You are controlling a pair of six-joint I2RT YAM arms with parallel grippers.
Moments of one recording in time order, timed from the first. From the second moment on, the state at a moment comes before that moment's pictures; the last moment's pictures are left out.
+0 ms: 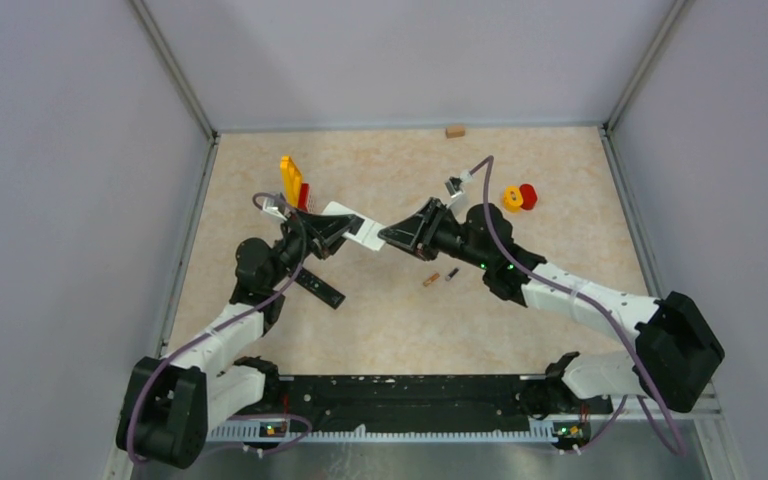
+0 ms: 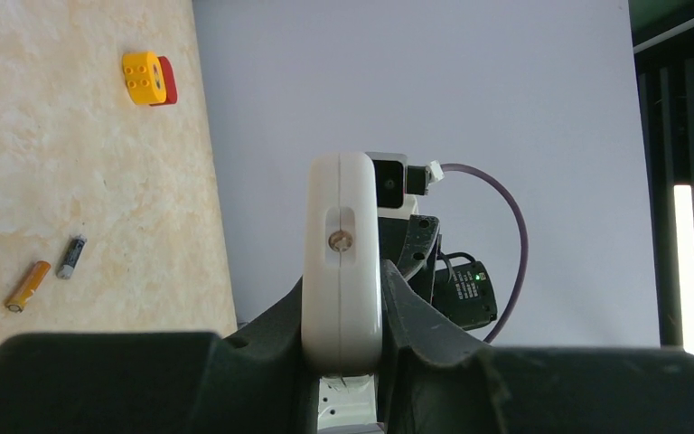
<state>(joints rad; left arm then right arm) -0.26 1.03 0.36 0.85 0.53 -1.59 0.79 1.27 0.77 0.37 -0.23 1.21</state>
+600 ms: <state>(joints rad) -0.25 1.08 0.40 0.92 0.49 -1.56 0.80 1.39 0.84 0.53 -0.23 1.20</state>
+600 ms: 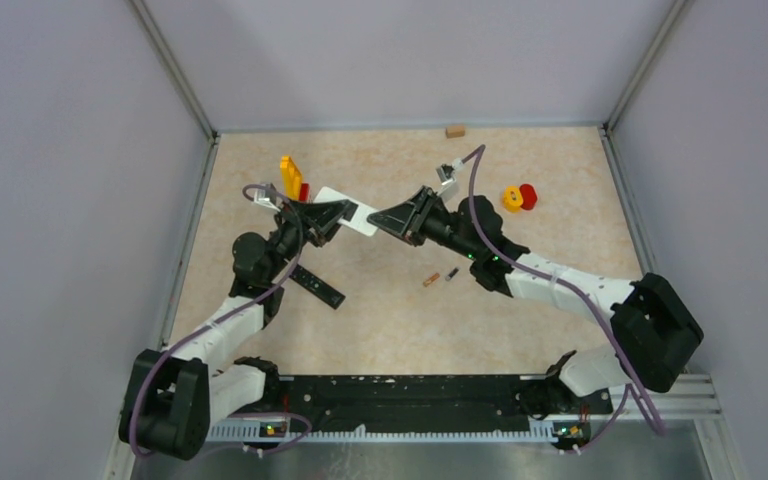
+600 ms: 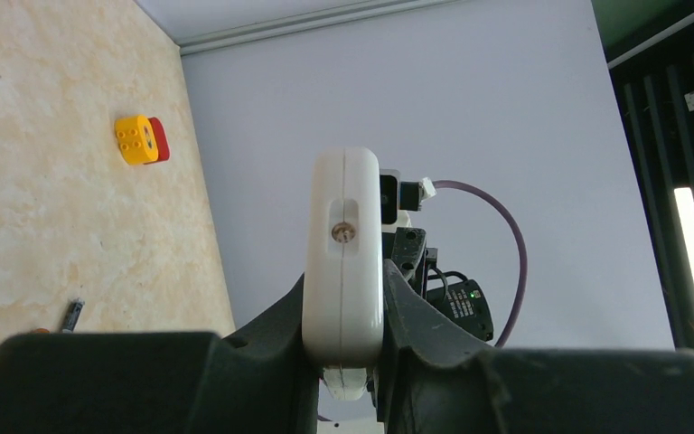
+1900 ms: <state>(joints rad) -0.27 1.18 0.53 1.02 1.00 -1.37 0.78 1.25 0.97 0.10 -0.59 0.42</state>
